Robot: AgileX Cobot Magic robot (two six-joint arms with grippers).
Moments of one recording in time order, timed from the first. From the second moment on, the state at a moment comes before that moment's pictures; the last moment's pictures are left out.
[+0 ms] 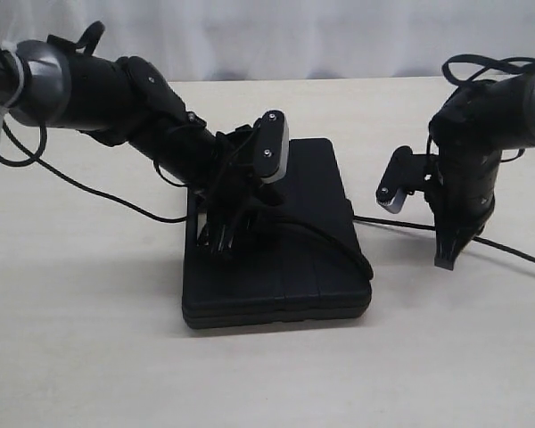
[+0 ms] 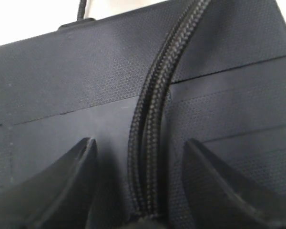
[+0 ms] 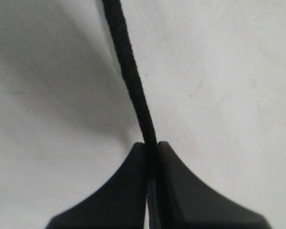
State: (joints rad) left arm -0.52 2.04 -1.28 -0.89 0.68 1.89; right arm 0.24 1.96 -1.12 -0.53 0.81 -0.38
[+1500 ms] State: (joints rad) left arm -0.53 2.04 -1.28 -0.97 0.61 1.66; right arm 0.18 2.00 -1.57 0.04 1.03 -0.11
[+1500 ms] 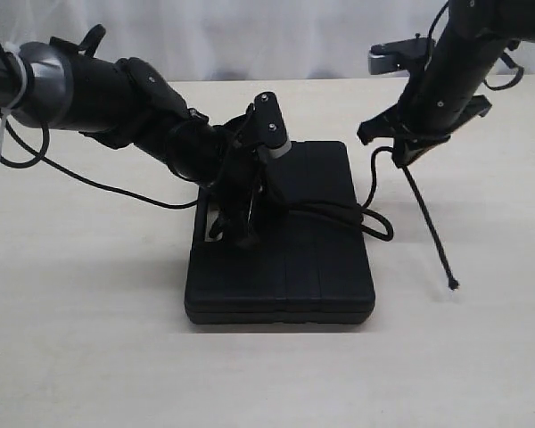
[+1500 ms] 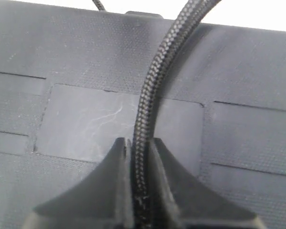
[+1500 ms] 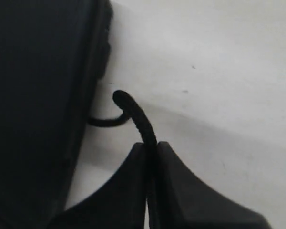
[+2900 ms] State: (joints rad) left arm -0.53 2.04 -1.28 -0.99 0.66 1.80; right arm 0.17 2.26 -1.73 -0.31 1.13 -0.33
